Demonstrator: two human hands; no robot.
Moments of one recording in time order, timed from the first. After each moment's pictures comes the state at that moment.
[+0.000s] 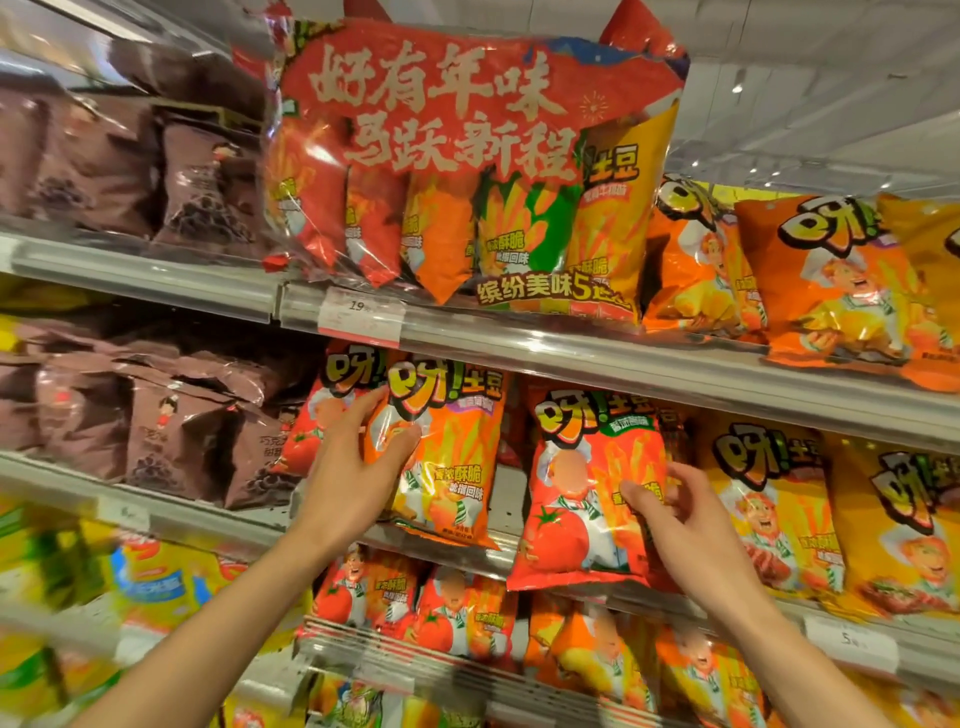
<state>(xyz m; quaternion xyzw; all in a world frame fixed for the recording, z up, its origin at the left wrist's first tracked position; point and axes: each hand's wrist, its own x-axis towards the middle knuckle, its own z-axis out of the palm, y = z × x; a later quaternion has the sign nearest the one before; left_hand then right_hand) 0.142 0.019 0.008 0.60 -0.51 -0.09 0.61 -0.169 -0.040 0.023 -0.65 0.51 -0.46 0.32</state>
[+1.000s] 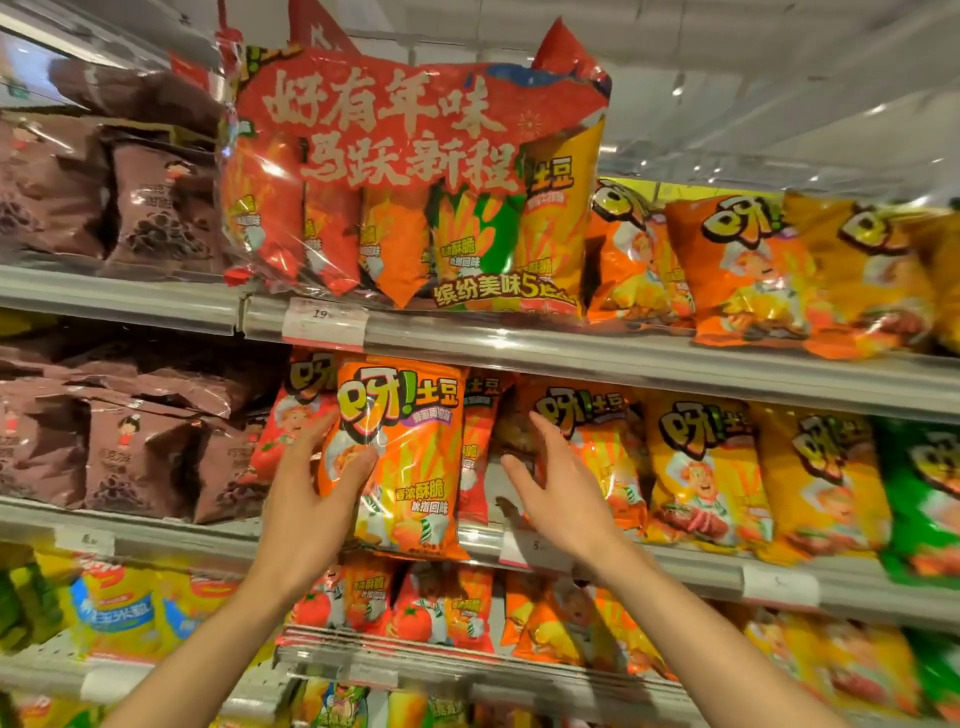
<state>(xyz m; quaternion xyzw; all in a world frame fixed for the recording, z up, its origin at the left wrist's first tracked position) 0.134 0.055 -0.002 0.58 -0.50 -0.10 0.64 -0.106 -0.044 0.018 -0.80 0.46 -0.36 0.15</state>
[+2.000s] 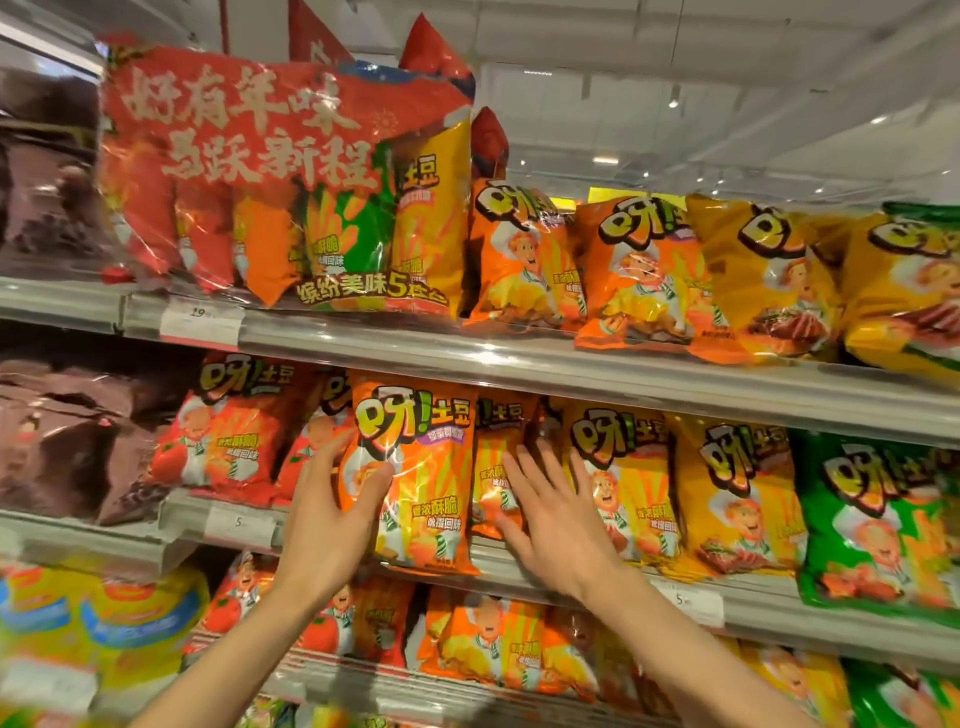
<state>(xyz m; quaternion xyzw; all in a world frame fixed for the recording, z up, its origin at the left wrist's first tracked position) -0.004 0.008 -0.010 0.60 -0.50 -0.08 0.63 -0.237 -0.105 -0.017 -0.87 0.43 -0.16 -0.20</state>
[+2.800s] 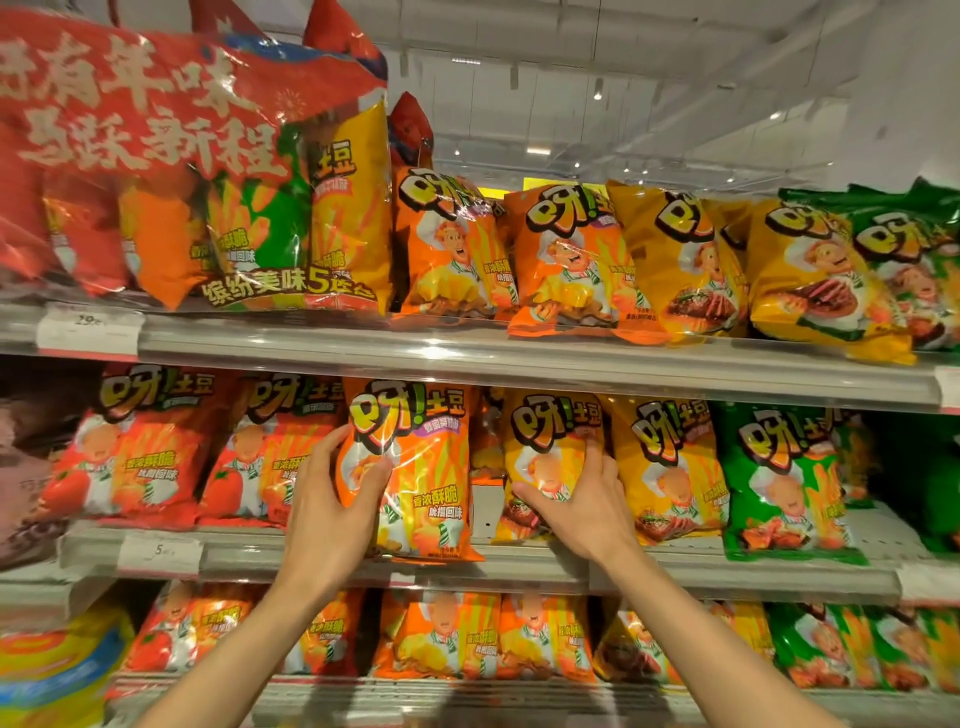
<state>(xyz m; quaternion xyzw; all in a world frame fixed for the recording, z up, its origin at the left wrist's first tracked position) -0.044 -0.024 -0.007 0.57 -0.53 -0.11 0.62 -0.305 -0.111 -0.007 -0.67 0.67 -0.31 0.09</state>
